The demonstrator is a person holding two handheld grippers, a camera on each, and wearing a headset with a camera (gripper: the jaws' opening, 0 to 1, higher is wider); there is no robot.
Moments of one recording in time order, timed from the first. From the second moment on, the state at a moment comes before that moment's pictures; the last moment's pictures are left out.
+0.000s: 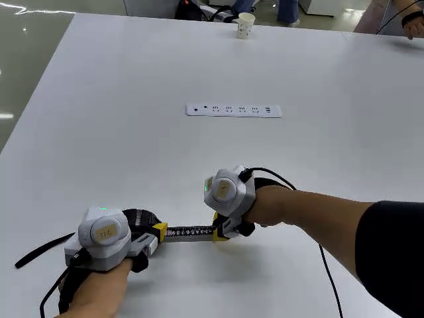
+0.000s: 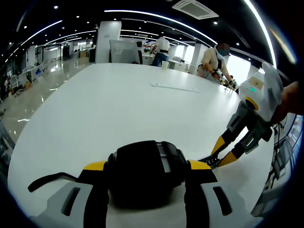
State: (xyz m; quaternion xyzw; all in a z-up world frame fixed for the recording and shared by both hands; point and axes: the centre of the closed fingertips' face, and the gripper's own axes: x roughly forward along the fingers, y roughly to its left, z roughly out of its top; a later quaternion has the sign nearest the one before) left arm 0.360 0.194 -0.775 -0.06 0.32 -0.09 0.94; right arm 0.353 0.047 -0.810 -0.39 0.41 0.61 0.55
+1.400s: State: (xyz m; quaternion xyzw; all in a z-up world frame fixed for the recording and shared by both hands) left arm 0.360 0.193 -0.775 -0.06 0.33 -0.09 0.94; right arm 0.351 0.064 -0.810 -0.40 0.41 0.61 0.55
